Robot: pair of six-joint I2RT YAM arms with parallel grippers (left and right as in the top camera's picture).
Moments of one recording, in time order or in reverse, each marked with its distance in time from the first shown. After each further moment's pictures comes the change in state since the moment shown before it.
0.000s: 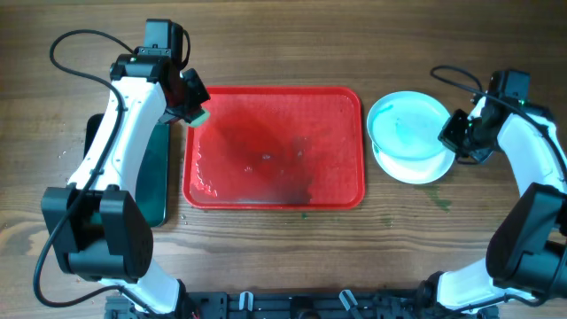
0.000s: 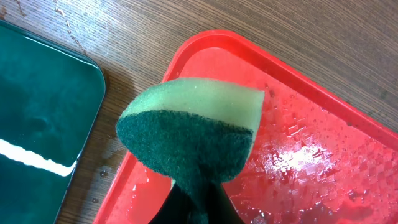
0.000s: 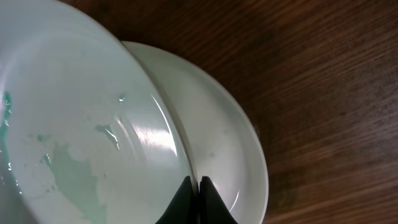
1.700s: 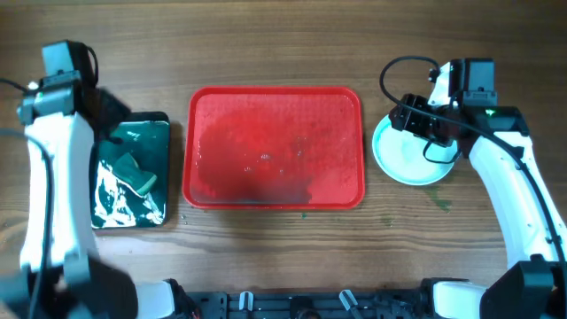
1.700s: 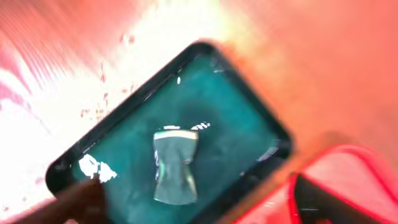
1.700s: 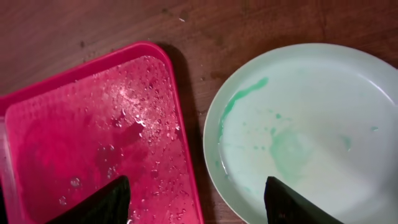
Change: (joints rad) left arm 0.313 -0.267 -0.084 -0.091 -0.264 -0.056; right arm 0.282 -0.247 0.029 -0.014 -0.090 0.010
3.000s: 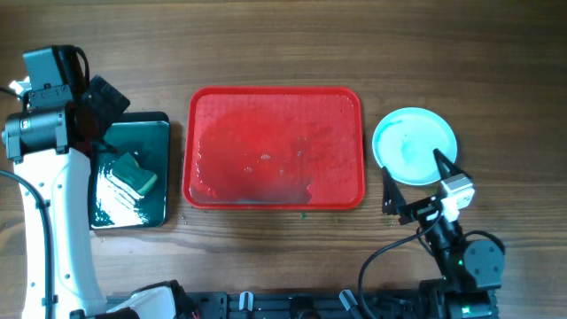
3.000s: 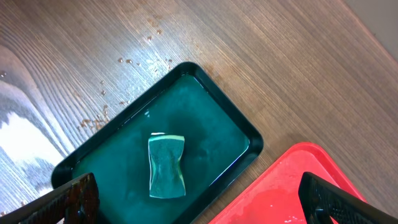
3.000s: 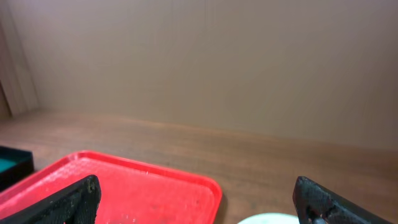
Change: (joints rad) left arm -0.022 -0.146 0.007 -0.011 0.000 -0.001; right arm 0.105 -1.394 -1.069 0.845 0.002 -0.289
